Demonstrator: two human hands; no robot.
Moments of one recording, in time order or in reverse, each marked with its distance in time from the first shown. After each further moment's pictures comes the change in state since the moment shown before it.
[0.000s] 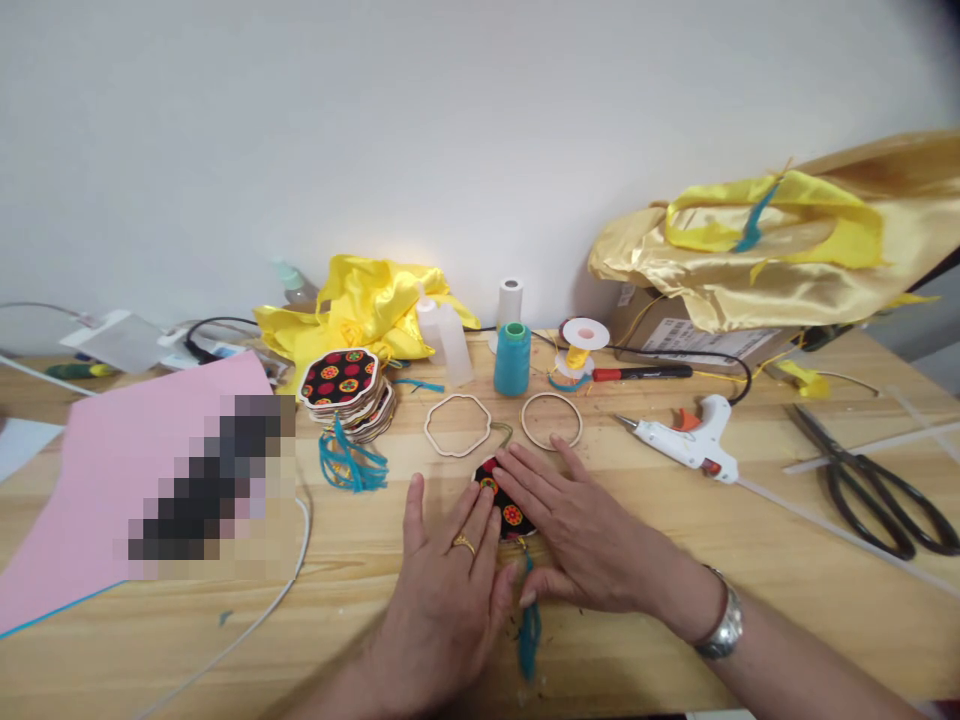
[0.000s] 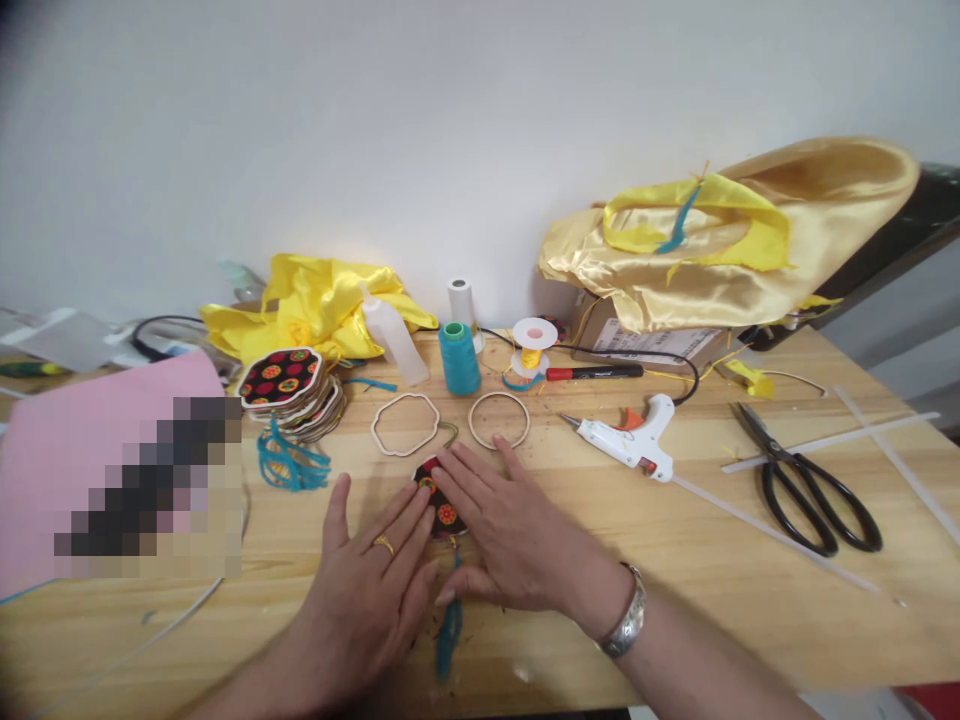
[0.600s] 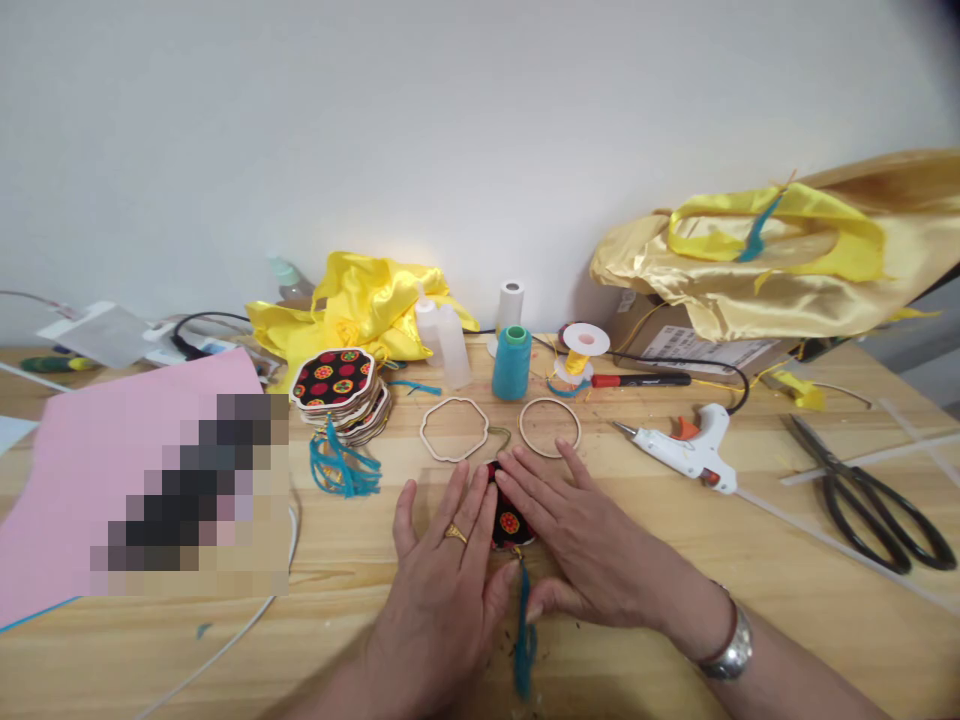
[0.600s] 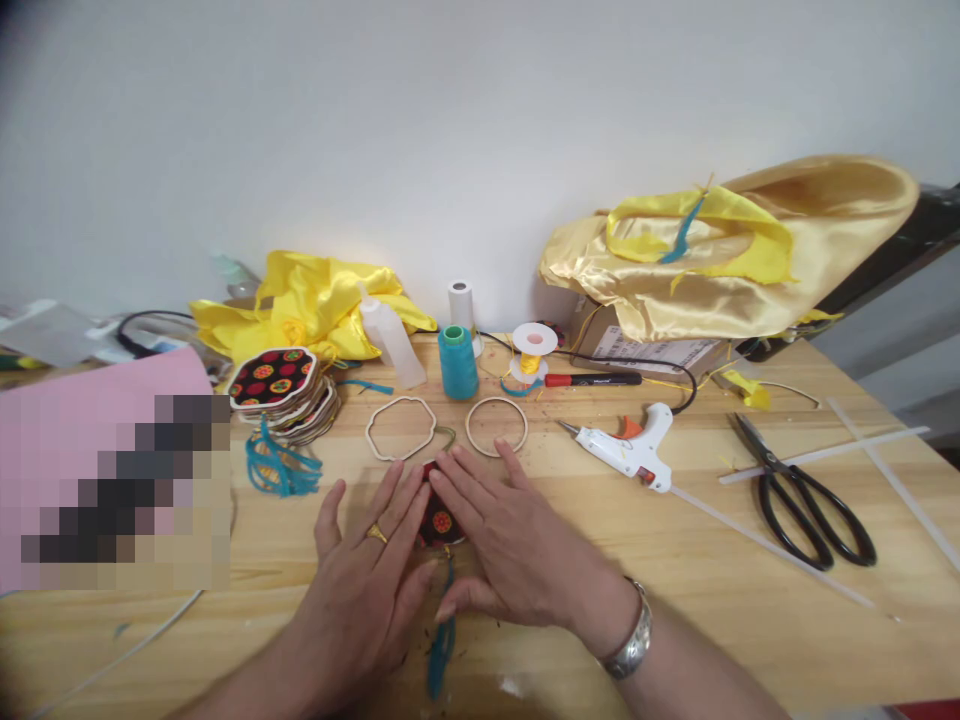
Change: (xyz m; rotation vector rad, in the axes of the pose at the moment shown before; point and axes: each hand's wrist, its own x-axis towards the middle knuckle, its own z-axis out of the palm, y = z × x) left_hand 0.006 -0.005 0.003 0.048 -0.054 -0.067; right_hand -0.005 0.004 -0.004 -0.032 0.037 -0.011
